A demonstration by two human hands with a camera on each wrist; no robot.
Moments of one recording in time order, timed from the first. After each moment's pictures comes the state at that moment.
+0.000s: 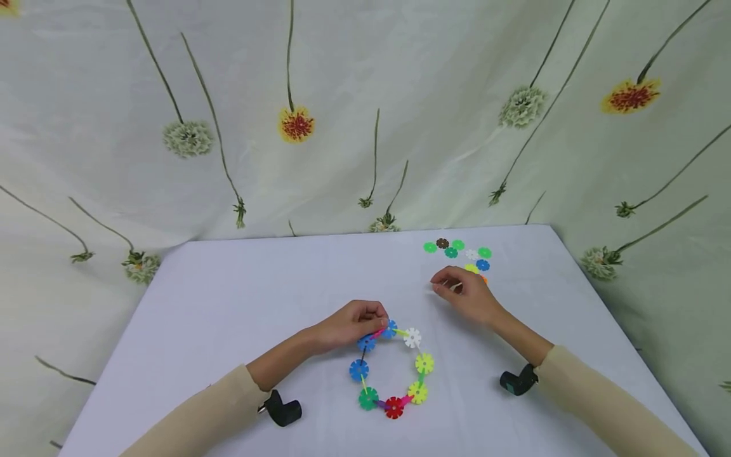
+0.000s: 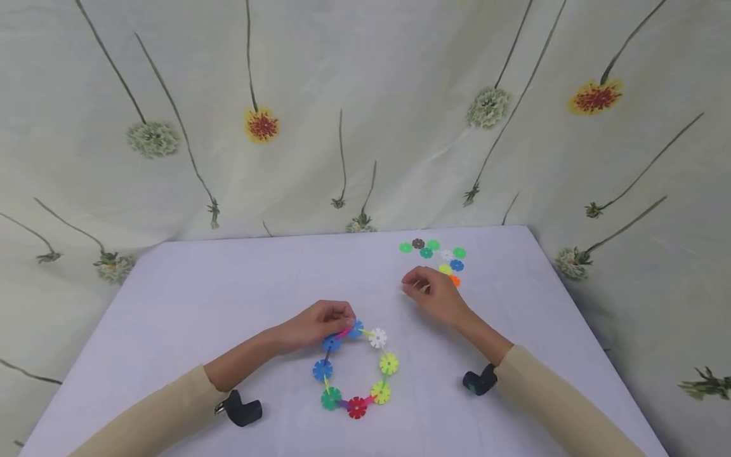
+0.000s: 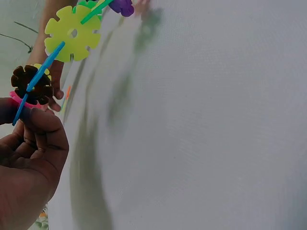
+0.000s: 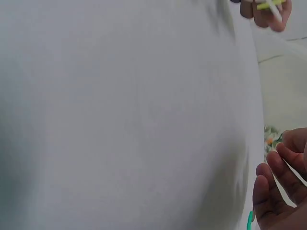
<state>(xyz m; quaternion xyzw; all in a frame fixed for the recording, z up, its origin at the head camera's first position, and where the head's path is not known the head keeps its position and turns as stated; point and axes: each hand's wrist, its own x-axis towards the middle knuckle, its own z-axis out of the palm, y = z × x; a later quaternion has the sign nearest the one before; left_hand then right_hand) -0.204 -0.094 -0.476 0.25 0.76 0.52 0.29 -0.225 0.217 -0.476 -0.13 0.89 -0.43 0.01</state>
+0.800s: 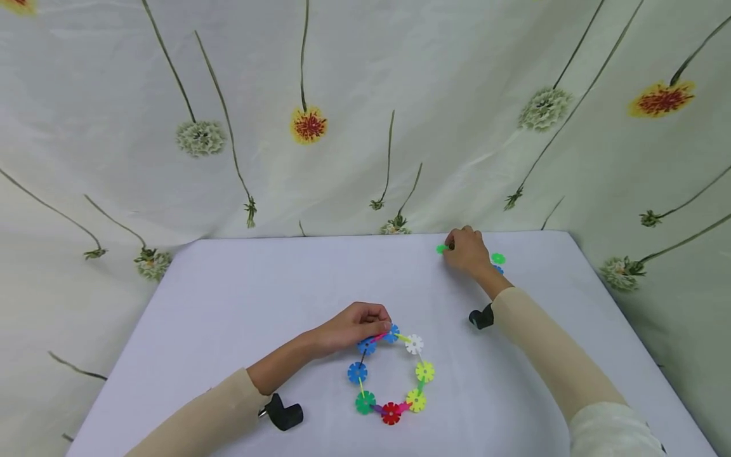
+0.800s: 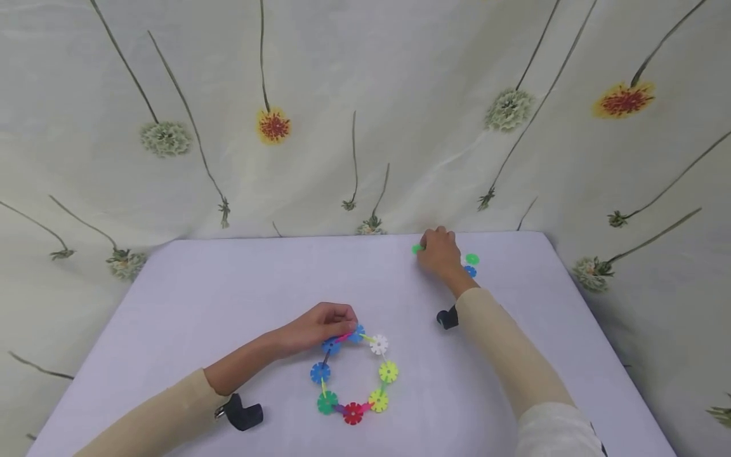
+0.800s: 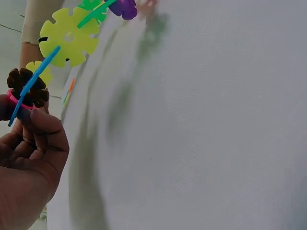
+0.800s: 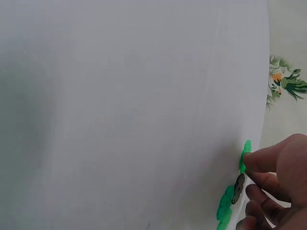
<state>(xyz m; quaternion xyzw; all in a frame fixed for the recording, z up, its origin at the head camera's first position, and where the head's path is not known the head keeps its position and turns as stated) -0.207 -0.107 -0.475 0.24 0.76 0.53 0.29 -0.342 0.200 -0.469 -0.02 0.97 -0.23 0.03</state>
